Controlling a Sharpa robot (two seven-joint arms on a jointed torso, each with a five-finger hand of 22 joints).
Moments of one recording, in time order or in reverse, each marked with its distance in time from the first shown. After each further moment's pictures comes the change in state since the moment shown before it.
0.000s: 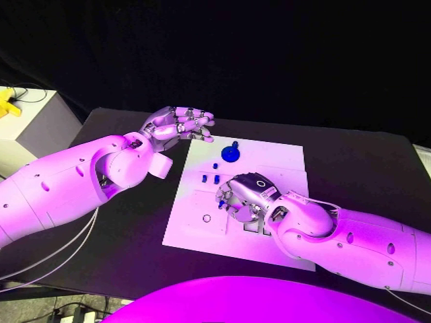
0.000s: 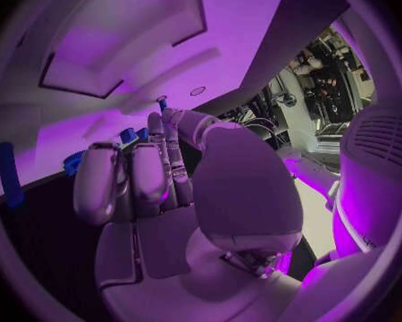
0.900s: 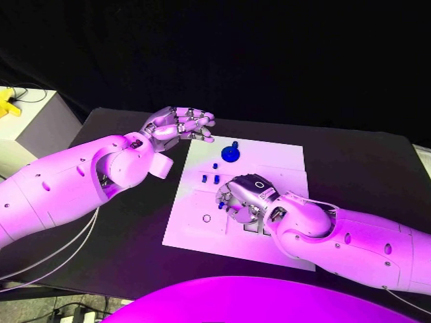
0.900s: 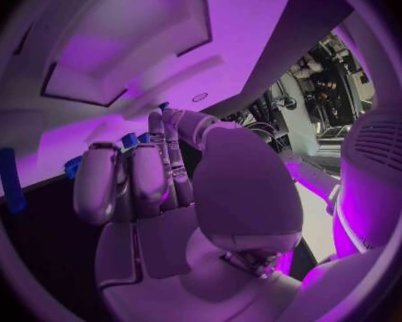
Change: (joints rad) left arm 0.000 0.003 0.000 -0.004 0.001 0.003 -0.002; left_hand 0.000 0.000 0.000 0.000 0.000 0.000 0.000 -0.004 0.000 0.000 0.000 0.000 0.000 0.000 0.000 -0.004 0.001 0.000 0.000 0.000 -0.004 -0.001; right arm -0.001 0.011 -0.005 -0.015 -0.016 0.018 -0.006; right_hand 0.000 0.000 0.003 -0.003 -0.002 -0.005 0.007 0.006 0.002 0.008 -0.006 -0.001 -0.001 0.000 0.000 0.004 -0.005 0.000 0.000 0.000 0.000 -0.003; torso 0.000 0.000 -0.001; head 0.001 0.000
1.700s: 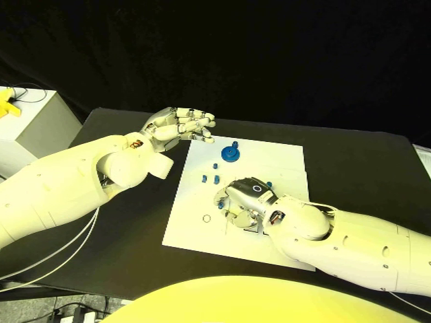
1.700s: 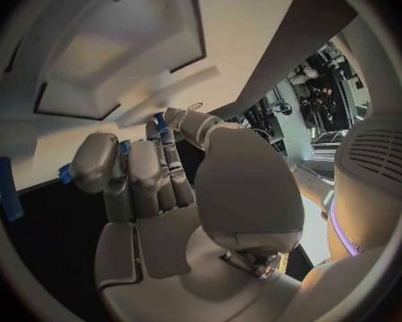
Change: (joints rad) left arm 0.000 0.002 0.000 -0.004 0.000 0.010 -0.007; left_hand 0.000 0.000 0.000 0.000 0.000 0.000 0.000 0.000 -0.001 0.000 0.000 -0.004 0.000 0.000 0.000 0.000 0.001 0.000 0.000 0.000 0.000 -0.001; right arm -0.003 0.004 -0.013 -0.007 -0.030 0.012 0.025; right_hand -0.048 -0.051 -0.022 -0.018 0.000 -0.077 0.032 -0.052 0.001 -0.243 0.046 0.012 -0.040 -0.052 0.043 -0.045 -0.109 0.024 -0.114 0.041 -0.168 -0.162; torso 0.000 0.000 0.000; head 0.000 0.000
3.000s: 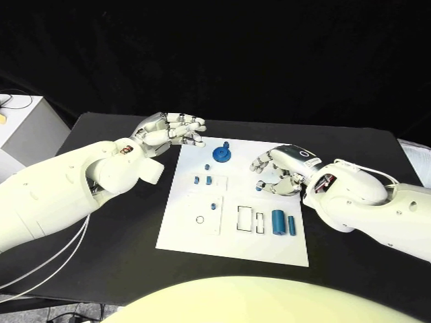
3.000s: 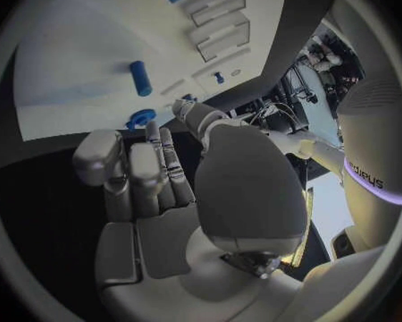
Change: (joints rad) left arm -0.013 -0.005 0.000 -0.005 -0.001 0.012 -0.010; left_hand 0.000 0.000 0.000 0.000 0.000 -0.004 0.004 -0.005 -0.001 -0.004 0.004 0.000 0.000 0.000 0.000 -0.004 0.003 0.000 0.000 0.000 -0.004 -0.003; right arm 0.140 -0.275 0.039 0.113 0.185 0.049 0.011; right_hand 0.020 -0.044 -0.169 0.124 0.103 -0.042 -0.009 -0.083 -0.026 -0.057 -0.014 0.237 -0.002 0.011 -0.013 0.080 -0.064 0.015 0.035 -0.009 -0.010 0.028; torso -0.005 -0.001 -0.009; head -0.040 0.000
